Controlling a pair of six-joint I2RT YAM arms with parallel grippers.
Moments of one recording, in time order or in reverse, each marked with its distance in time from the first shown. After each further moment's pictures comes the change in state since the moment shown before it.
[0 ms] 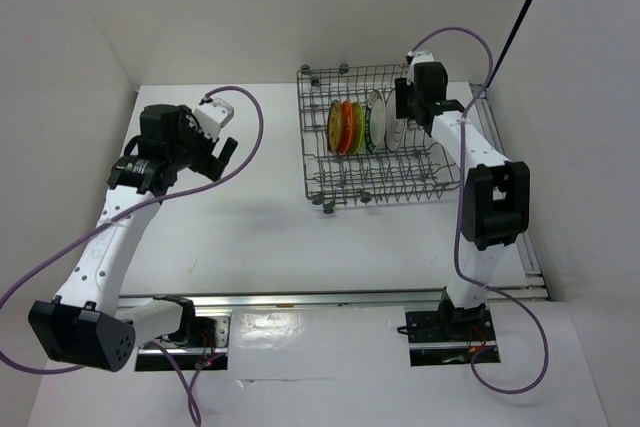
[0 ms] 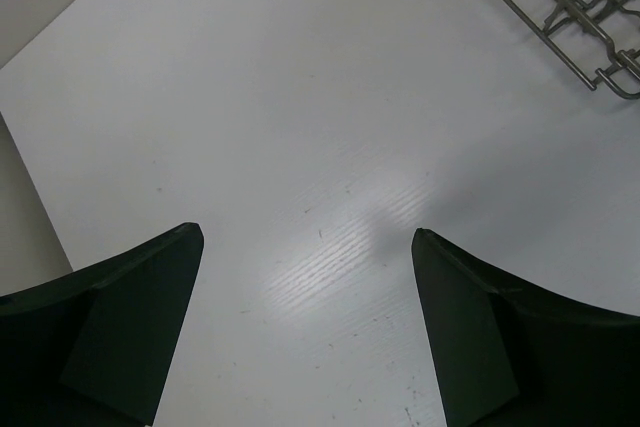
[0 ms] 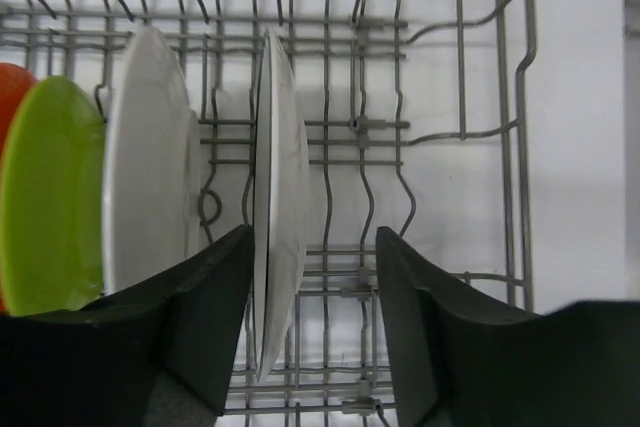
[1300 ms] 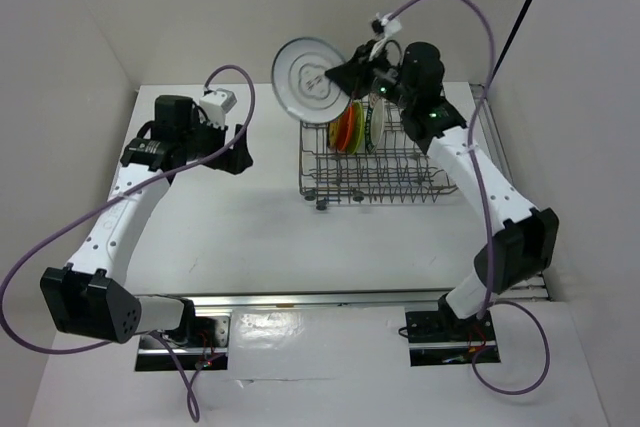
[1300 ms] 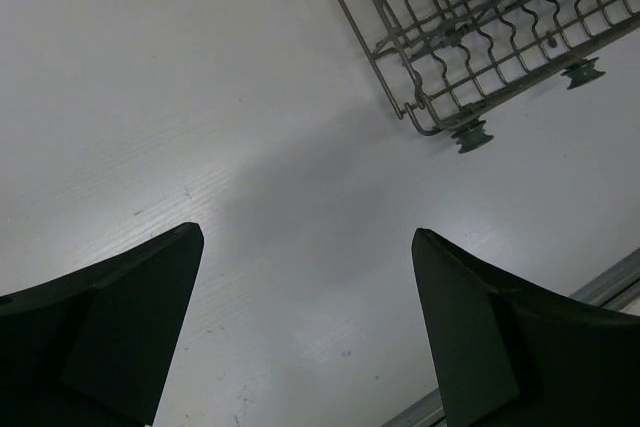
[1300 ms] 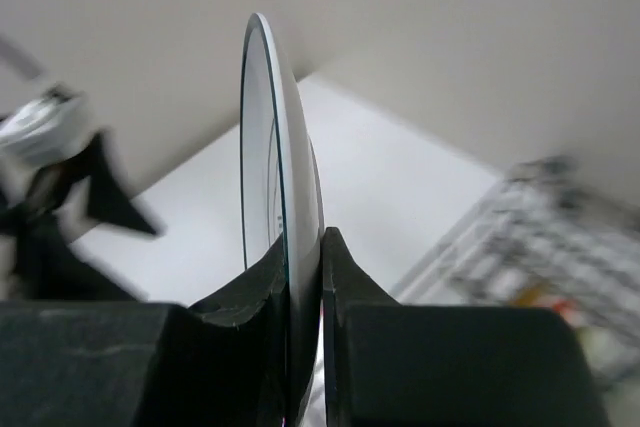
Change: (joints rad) left arm -0.007 0.122 0.084 -0.057 0.162 -0.344; right arm 0.252 -0.305 0.049 0.241 -0.460 0.207
